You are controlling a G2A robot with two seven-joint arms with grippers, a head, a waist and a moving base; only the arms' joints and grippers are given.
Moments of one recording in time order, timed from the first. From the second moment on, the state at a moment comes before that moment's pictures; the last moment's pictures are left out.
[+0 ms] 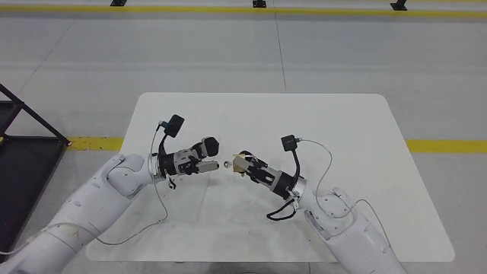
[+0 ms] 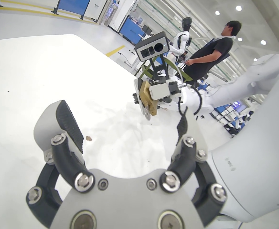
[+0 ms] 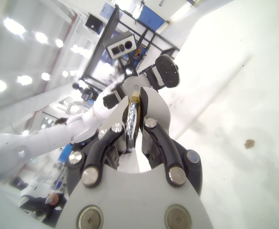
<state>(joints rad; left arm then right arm) 1.05 -0.81 -0.79 -1.37 -0.09 -1.01 -0.41 -1.40 -1.20 1.00 -1.70 -0.06 -0.38 0.42</state>
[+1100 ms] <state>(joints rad) 1.09 -0.84 -0.86 -1.39 -0.23 -1.01 -0.59 -1.41 -1.21 1.00 -1.71 0.04 -0.39 0.42</state>
